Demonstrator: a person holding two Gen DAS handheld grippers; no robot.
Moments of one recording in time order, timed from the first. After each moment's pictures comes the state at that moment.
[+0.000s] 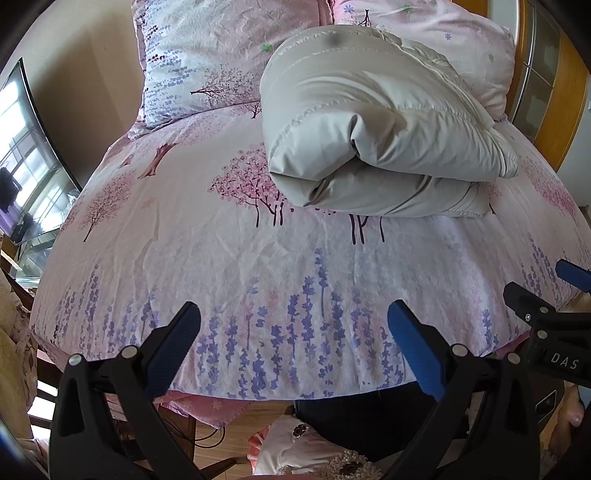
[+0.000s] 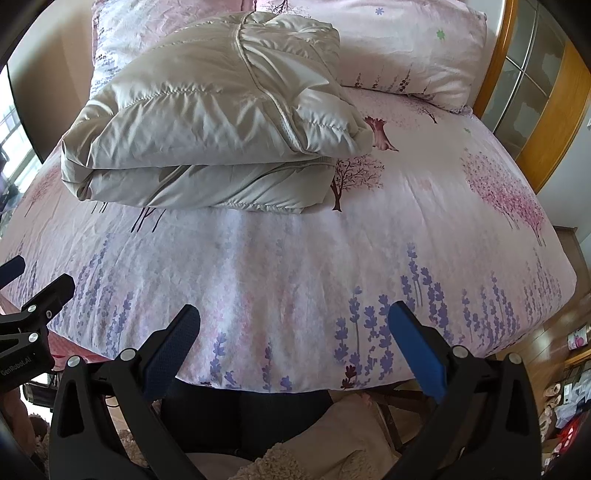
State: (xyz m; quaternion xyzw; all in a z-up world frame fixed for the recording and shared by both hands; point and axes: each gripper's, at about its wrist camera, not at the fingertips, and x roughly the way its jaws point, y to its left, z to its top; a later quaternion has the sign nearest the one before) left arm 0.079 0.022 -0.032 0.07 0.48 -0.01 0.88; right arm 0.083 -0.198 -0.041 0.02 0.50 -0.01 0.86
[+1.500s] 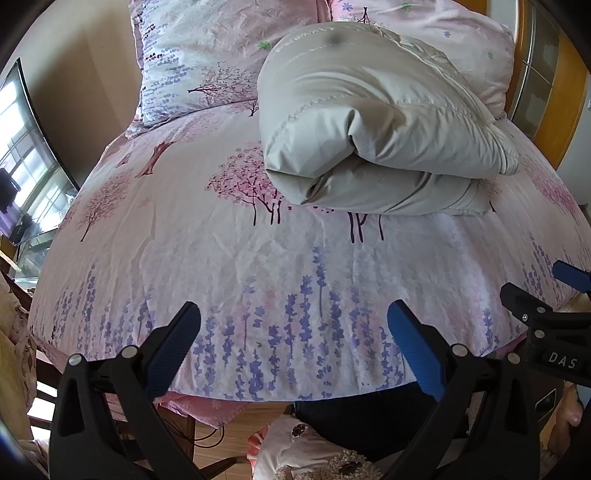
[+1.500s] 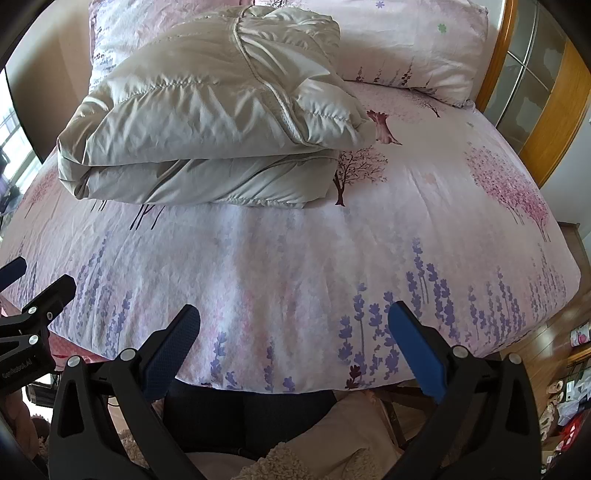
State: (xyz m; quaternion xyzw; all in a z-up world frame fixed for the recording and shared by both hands) left arm 0.080 0.021 -0.035 0.08 0.48 -0.01 0.88; right arm 0.086 -0.196 -0.046 0.02 0.51 -0.01 0.86
